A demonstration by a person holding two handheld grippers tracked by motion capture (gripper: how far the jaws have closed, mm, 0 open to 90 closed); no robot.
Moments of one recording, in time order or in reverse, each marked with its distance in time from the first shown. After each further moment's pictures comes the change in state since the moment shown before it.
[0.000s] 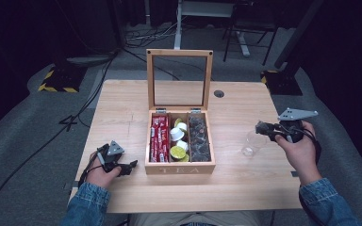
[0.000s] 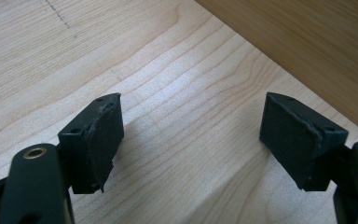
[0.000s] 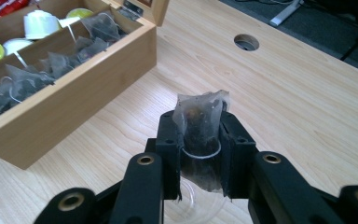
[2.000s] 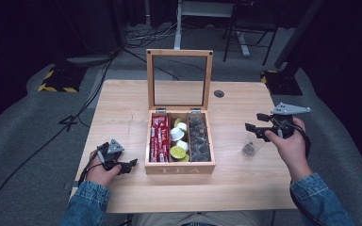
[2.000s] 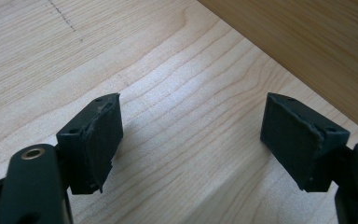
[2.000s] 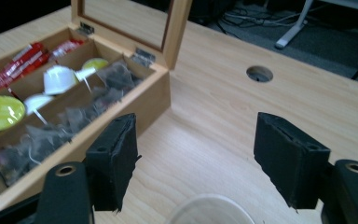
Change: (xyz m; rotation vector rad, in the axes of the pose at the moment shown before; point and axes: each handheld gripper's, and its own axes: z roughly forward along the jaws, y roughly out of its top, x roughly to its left) left arm 0.005 0.003 0.003 0.002 0.002 -0.002; right arm 0.010 0.022 0.020 -0.129 0.041 0.088
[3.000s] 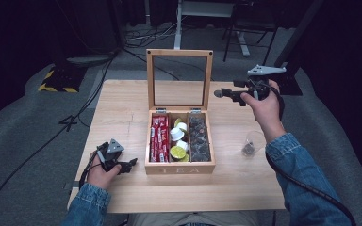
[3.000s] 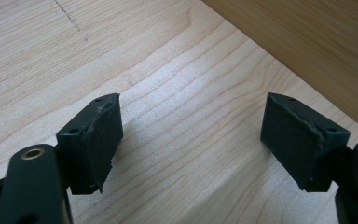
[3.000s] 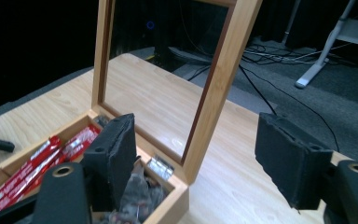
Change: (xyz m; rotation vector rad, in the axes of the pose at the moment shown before) left arm 0.000 0.000 0.001 -0.004 0.004 -0.018; right arm 0.004 0.109 0.061 -0.099 0.078 -0.008
